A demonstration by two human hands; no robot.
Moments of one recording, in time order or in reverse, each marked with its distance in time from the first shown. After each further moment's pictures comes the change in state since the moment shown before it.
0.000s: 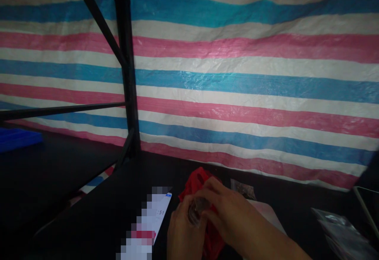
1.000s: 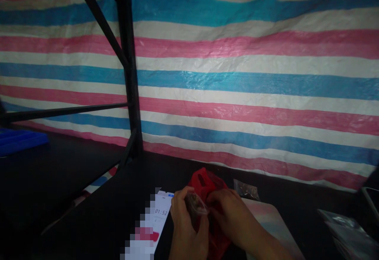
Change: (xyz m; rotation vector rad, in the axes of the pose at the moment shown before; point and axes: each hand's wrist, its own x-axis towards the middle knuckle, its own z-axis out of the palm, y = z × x) left_hand -0.001 -0.019 0.001 -0.023 0.160 0.277; right_hand 0.010 0.046 0.046 0.019 0.132 0.219
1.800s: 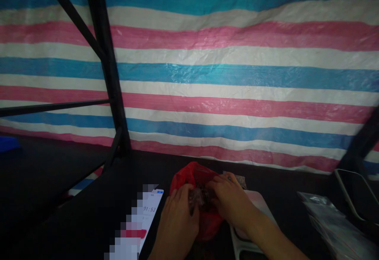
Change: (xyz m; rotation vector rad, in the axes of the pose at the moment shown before) left_hand 0.027 0.036 -0.002 0.639 -0.516 0.013; right_hand -0.001 0.005 -0.034 -0.297 -0.097 -0.009
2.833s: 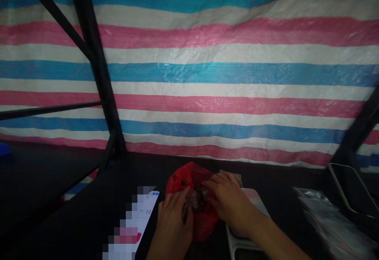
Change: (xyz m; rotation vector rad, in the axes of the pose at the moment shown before) left_hand -0.001 -0.030 0.028 0.072 0.090 0.135; right_hand -0.011 0.014 0.007 0.080 0.128 -0.075
